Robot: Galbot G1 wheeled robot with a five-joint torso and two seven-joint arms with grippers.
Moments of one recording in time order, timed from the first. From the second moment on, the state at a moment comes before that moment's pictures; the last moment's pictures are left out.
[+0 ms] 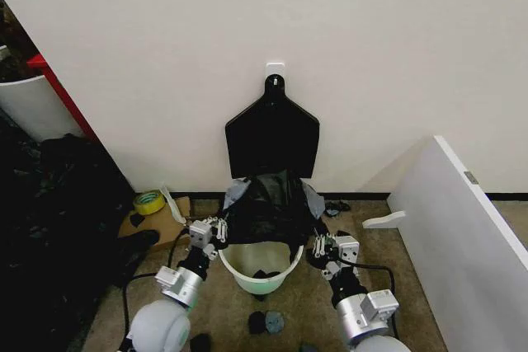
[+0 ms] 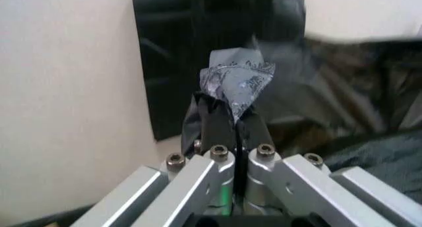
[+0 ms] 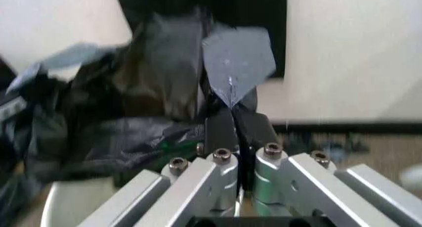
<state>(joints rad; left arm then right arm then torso) 1.44 -1.15 -0.25 -1.97 -0.22 -0.15 -0.02 -1.54 0.98 0.02 2.30 0.44 -0.09 0.53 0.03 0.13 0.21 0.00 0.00</state>
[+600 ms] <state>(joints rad) 1.28 -0.69 0.03 -2.20 -0.52 0.29 -0.35 -1.55 0.77 -0.01 2.41 0.75 -0.31 0.61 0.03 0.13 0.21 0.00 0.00</state>
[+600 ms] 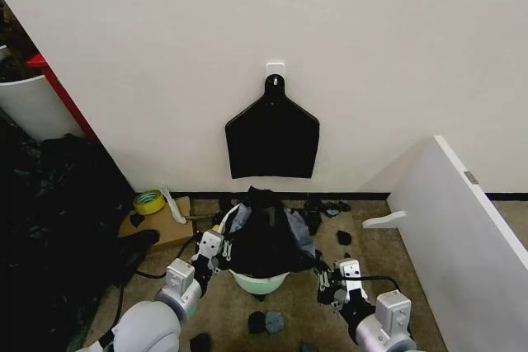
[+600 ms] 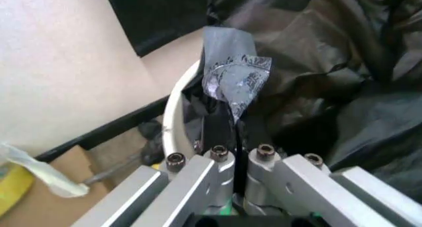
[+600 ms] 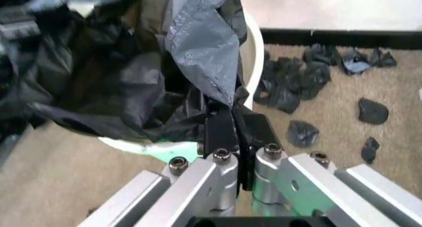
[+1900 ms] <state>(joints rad) 1.37 -0.53 0.06 -2.25 -0.44 0.46 -0.51 -1.49 0.82 -0.16 2.20 0.52 -0.37 0.57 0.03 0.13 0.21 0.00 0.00</state>
